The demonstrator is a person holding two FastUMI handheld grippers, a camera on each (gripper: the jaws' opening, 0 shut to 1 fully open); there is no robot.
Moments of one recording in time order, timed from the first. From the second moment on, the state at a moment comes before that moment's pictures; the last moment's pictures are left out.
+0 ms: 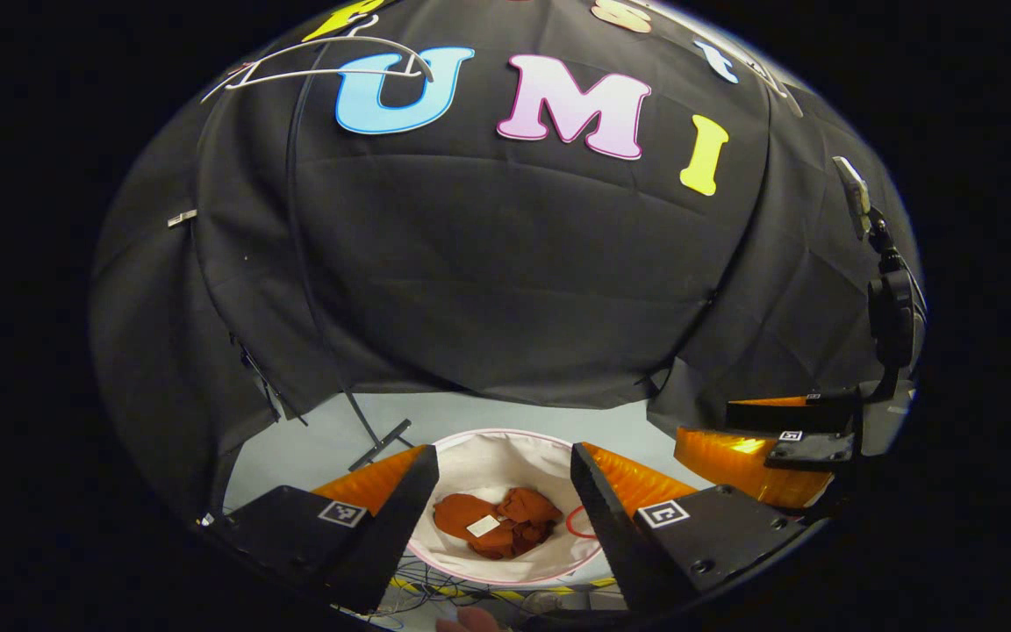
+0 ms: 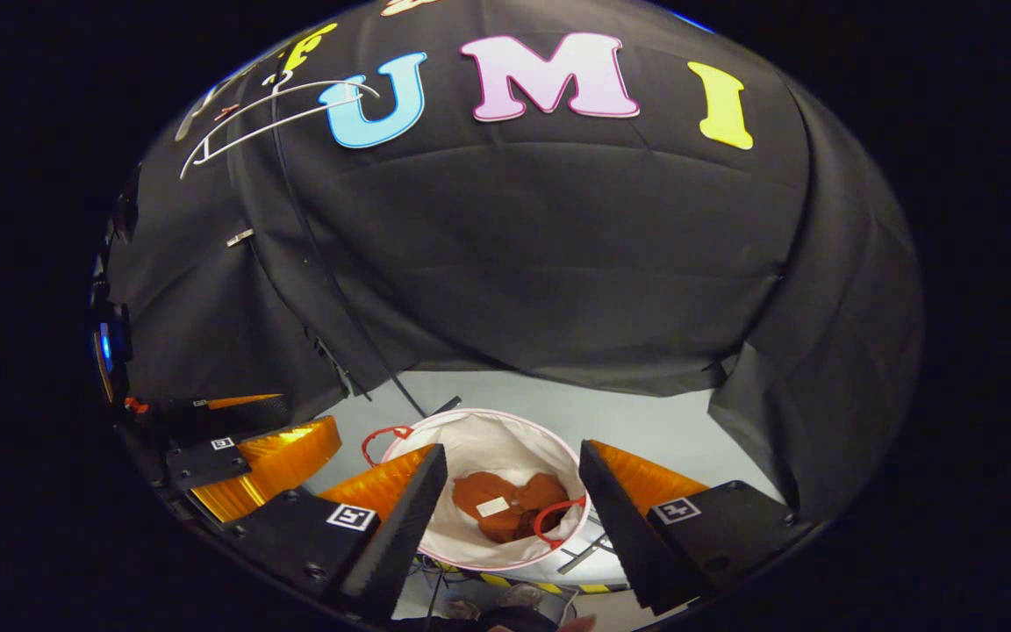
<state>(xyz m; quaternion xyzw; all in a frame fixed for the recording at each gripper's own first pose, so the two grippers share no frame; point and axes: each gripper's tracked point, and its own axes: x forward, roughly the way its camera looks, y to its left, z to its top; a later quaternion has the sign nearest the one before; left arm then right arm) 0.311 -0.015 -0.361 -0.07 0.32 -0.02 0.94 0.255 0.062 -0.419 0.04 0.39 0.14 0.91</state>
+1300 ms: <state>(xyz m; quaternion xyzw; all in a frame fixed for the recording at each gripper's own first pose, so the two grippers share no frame) 0.120 0.042 -0.032 -0.03 0.04 0.00 1.00 0.123 0.046 -0.053 0.05 0.09 0.05 0.99</state>
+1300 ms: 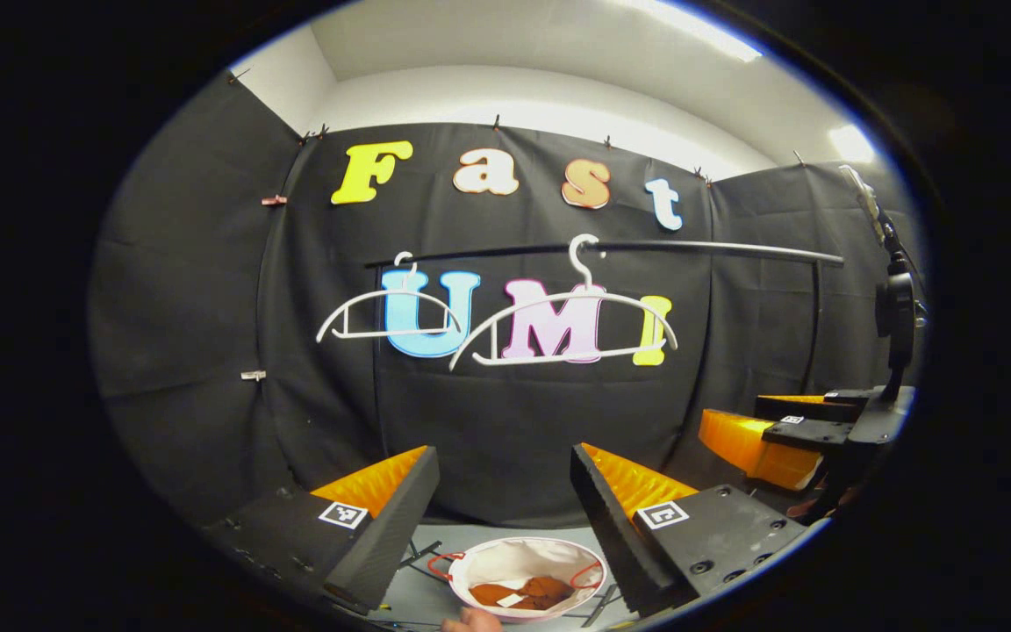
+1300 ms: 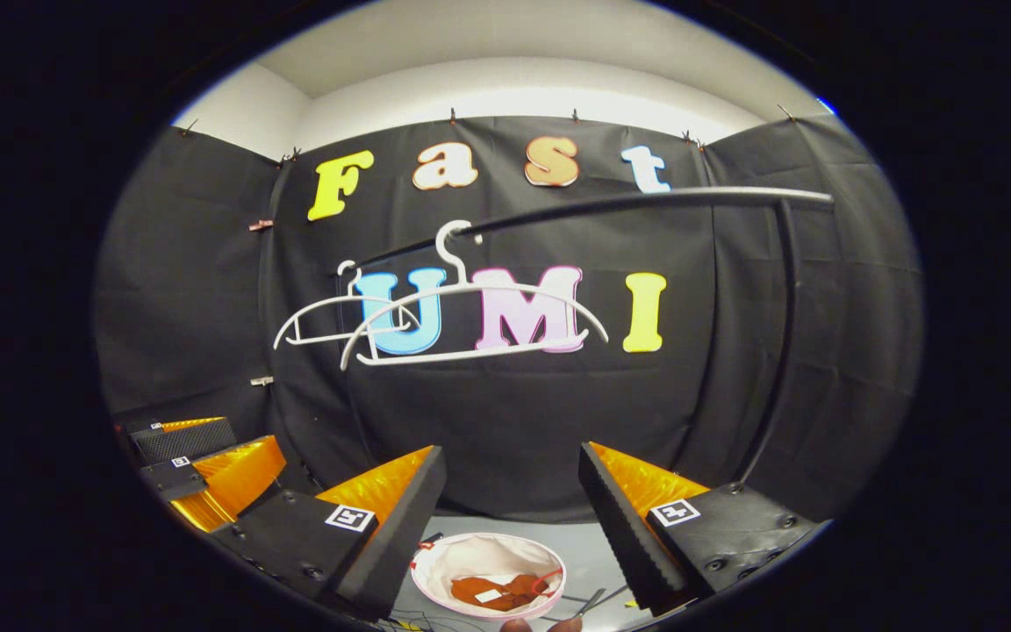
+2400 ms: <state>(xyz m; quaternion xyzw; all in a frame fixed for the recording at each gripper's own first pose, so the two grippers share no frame) 0.038 0.021 0.045 0.00 -0.05 0.01 1.00 0.067 0.003 0.045 0.03 -0.03 0.01 1.00</state>
